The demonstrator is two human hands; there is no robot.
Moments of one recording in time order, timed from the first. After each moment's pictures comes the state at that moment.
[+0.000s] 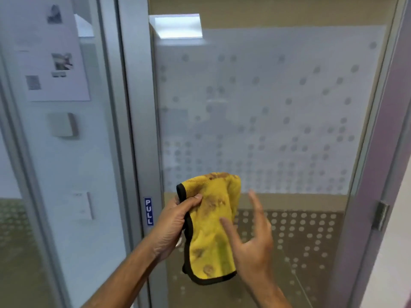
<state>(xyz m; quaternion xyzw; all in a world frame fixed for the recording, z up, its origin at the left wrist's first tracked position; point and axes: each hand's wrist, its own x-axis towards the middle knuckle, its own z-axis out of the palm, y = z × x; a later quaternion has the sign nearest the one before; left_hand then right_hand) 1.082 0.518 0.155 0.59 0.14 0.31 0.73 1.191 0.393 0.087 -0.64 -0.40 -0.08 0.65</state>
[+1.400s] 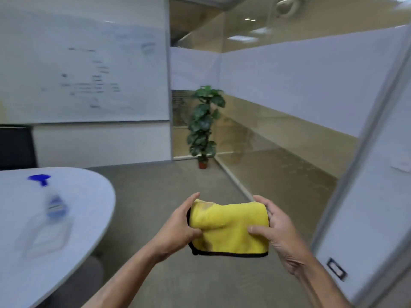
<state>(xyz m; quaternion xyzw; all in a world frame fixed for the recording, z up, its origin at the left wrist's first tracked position) 0.241 0.117 0.024 0.53 0.65 0.43 0.33 0.498 0.213 0.033 -0.36 -0.62 0.58 0.38</state>
